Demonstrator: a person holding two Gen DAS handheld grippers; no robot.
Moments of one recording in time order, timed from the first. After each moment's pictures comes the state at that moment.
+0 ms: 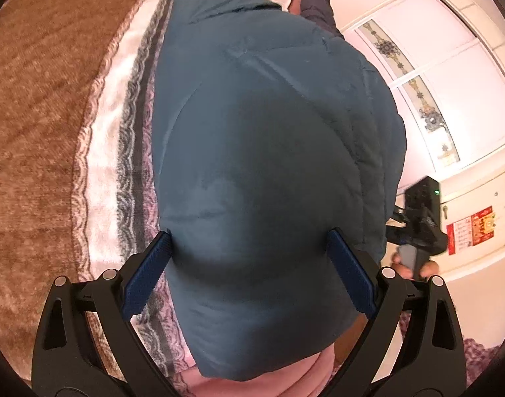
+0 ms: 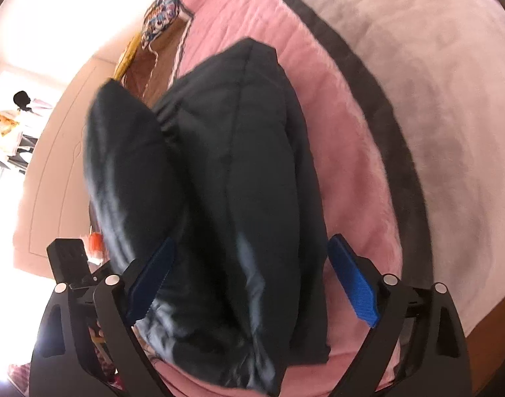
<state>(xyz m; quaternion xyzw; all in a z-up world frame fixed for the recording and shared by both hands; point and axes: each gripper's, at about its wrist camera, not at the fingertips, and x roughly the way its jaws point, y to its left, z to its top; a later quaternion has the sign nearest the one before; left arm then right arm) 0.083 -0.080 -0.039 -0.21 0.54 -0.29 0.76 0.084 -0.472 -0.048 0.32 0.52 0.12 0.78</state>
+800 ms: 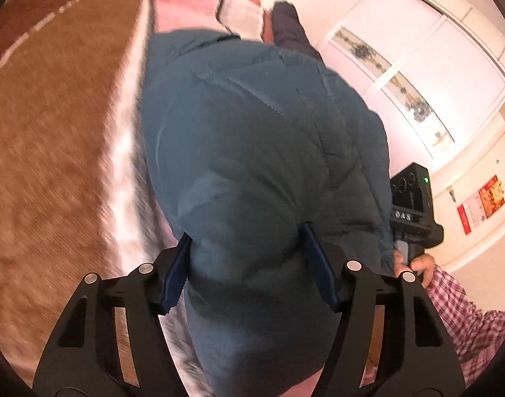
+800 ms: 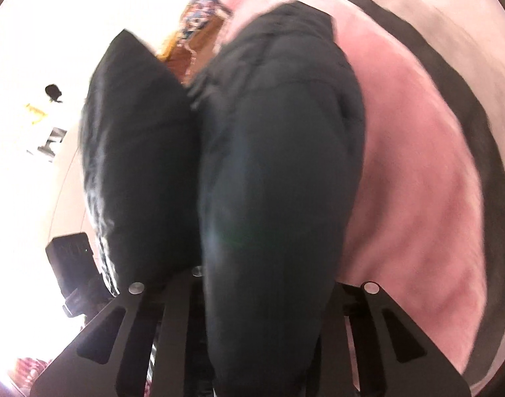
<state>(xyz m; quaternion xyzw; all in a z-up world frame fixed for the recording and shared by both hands) 0.109 -0.072 0.001 -0.16 0.45 -0.31 0.82 0.113 -0.407 -0.053 0.32 0.47 0.20 0.80</state>
